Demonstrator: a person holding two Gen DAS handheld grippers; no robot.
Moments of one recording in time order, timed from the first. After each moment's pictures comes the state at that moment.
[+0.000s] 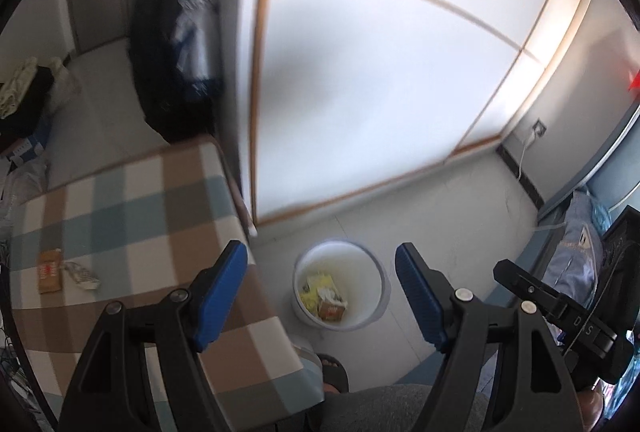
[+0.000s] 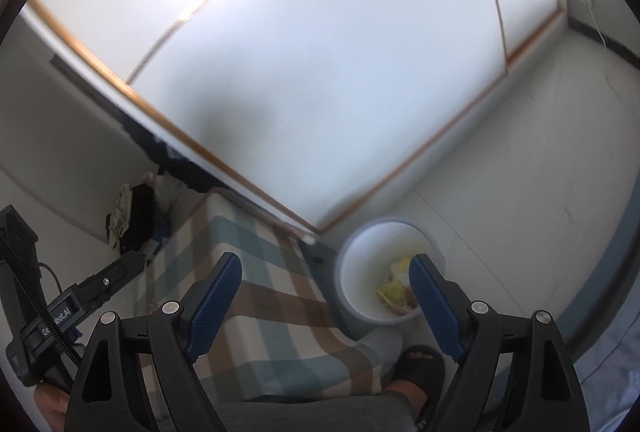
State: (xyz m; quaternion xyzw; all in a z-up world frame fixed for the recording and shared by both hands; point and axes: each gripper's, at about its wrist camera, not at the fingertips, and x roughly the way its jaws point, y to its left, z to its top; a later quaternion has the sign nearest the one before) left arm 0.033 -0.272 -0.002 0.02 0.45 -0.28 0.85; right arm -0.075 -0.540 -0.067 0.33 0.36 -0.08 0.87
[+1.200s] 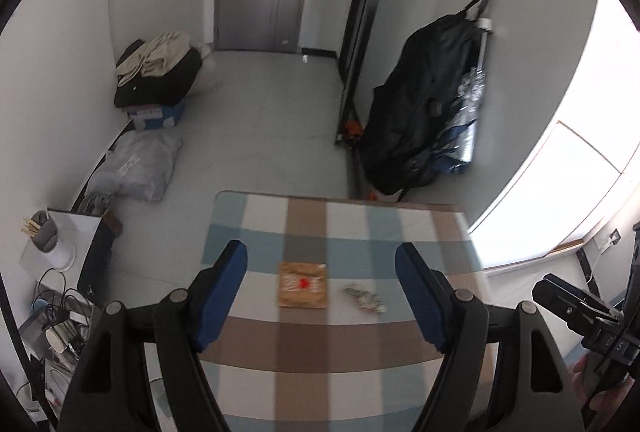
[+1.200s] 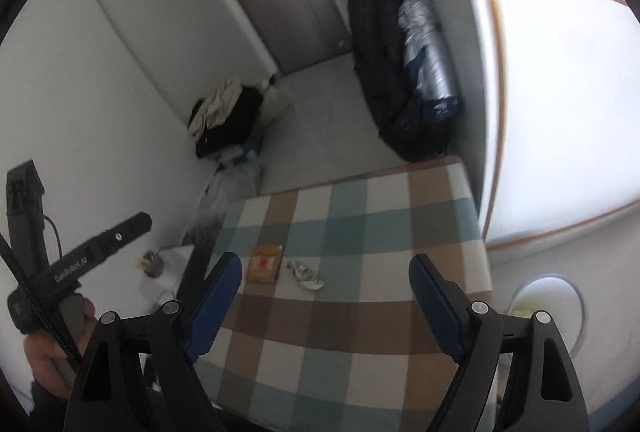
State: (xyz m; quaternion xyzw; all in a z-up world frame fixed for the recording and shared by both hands) left arm 0.097 0.005 0.009 -0.06 0.40 -0.08 0.91; right arm 0.060 -0.255 -0.018 0.14 0.39 0.13 0.90
